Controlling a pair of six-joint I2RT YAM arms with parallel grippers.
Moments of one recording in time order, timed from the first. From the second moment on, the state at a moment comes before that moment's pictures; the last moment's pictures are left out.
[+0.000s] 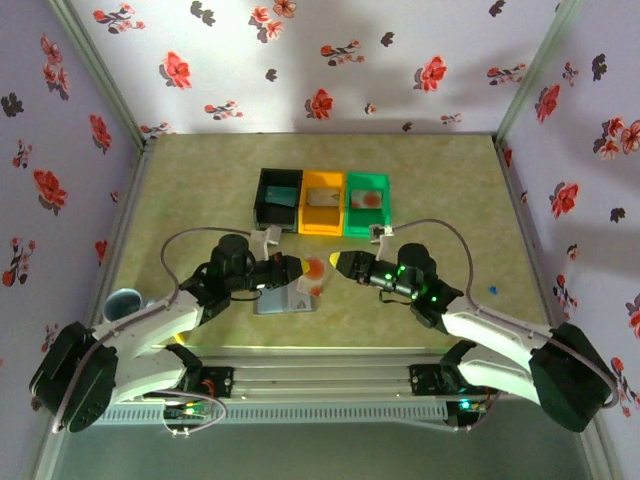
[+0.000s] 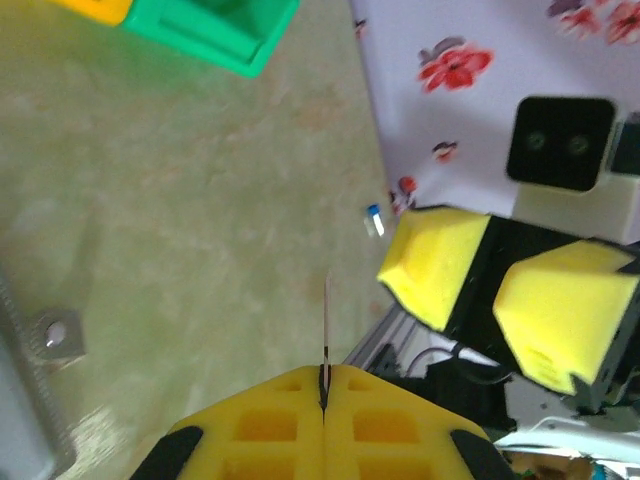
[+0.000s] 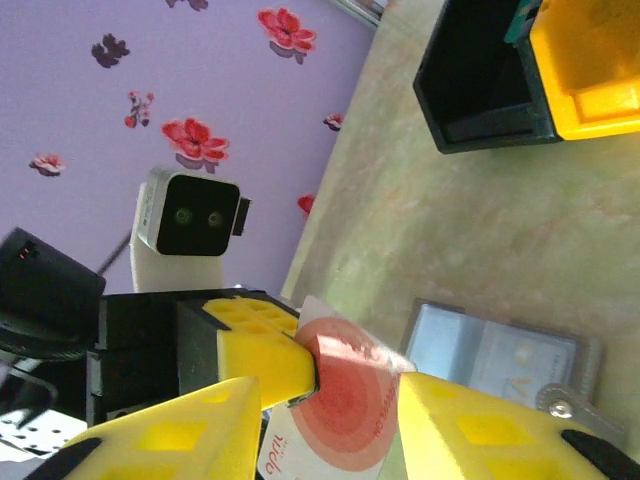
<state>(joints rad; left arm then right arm) -0.69 1.11 0.48 0.21 0.54 -0.96 0.71 1.05 0.38 0.47 -0.42 0.96</state>
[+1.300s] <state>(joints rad) -0.69 1.21 0.74 -0.36 0.83 -0.61 0.69 1.28 0.38 0.63 -0.86 0.84</state>
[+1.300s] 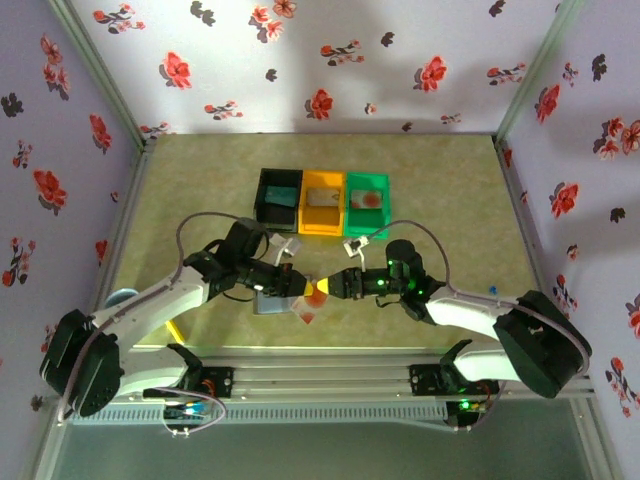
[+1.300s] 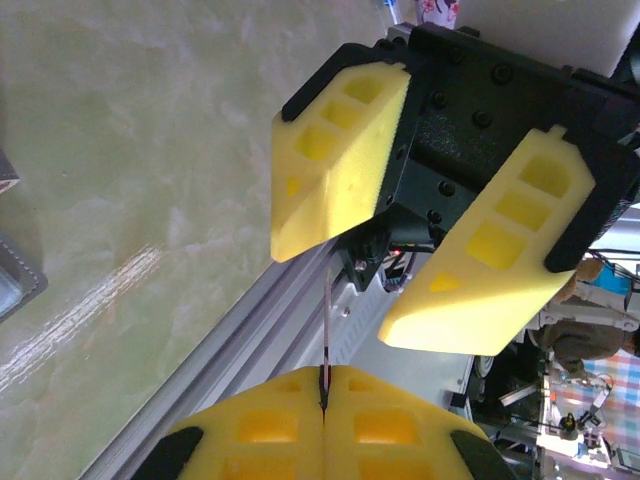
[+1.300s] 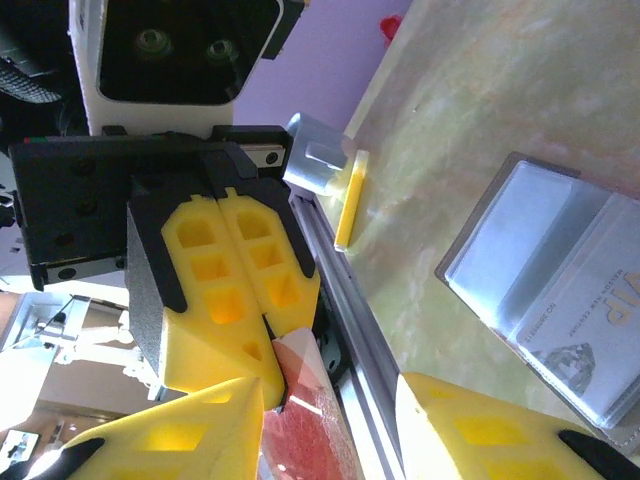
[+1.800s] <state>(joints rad) -0.69 1.24 0.79 -0.41 0.85 -0.59 0.69 1.29 0.37 0.66 -0.89 0.85</state>
